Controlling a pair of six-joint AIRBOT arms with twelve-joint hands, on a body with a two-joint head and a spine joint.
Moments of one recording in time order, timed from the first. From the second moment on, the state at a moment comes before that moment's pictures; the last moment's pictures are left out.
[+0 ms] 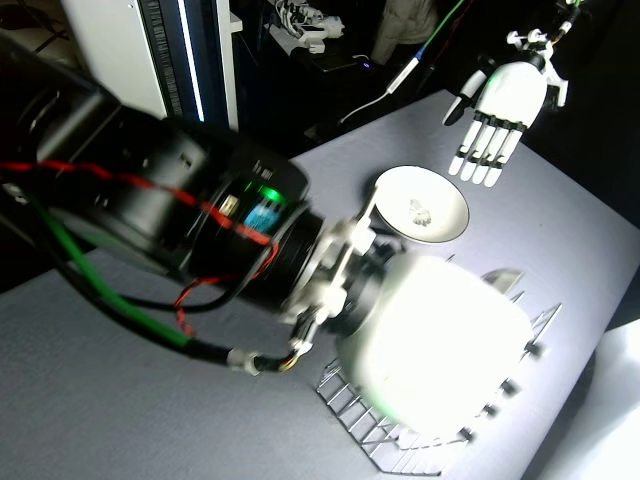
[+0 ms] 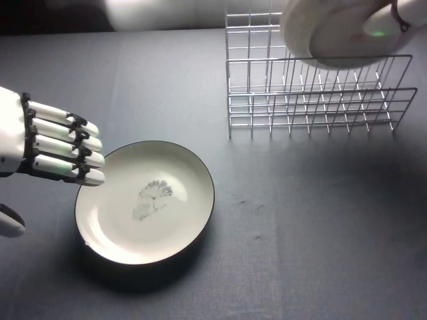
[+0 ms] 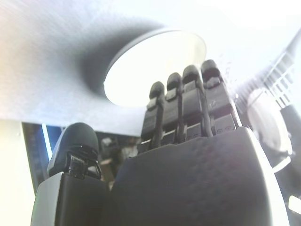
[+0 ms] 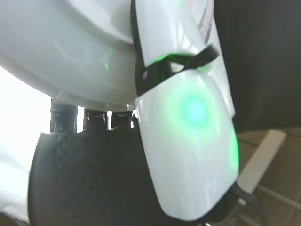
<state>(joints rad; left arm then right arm) 0.44 -0.85 1.46 1.72 -0.99 -0.11 -0.17 -1.02 1.32 0.29 0.13 -0.50</state>
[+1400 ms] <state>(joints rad) 0.58 -0.93 1.48 1.63 -0.87 -0.05 -0.35 -1.07 1.42 0.30 0.32 -0.49</state>
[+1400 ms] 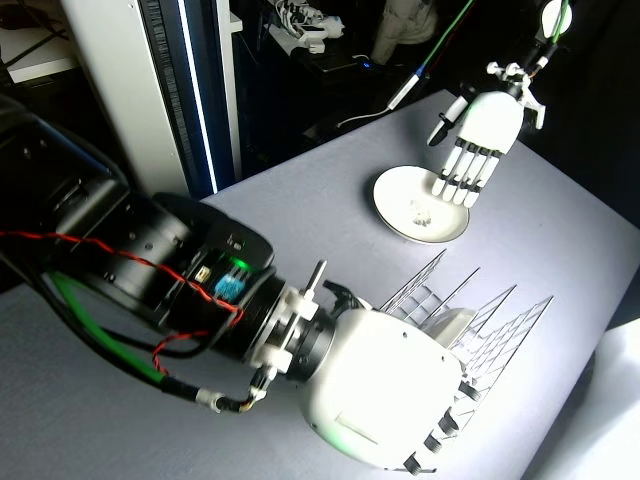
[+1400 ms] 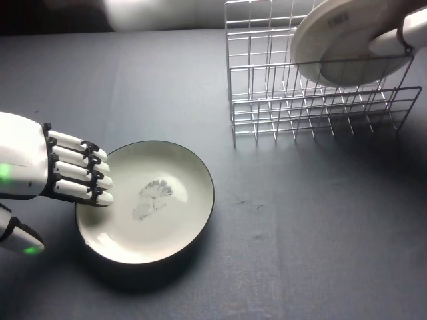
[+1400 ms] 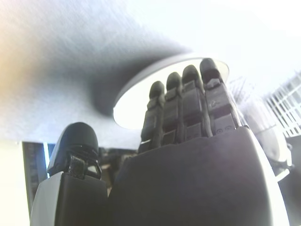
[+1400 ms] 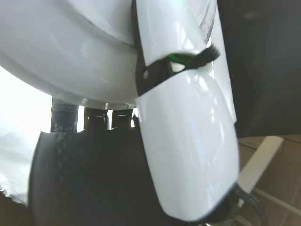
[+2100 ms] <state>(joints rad) 0.60 -0.94 1.48 1.62 -0.86 -0.04 -0.28 -1.08 1.40 0.29 0.25 -0.52</state>
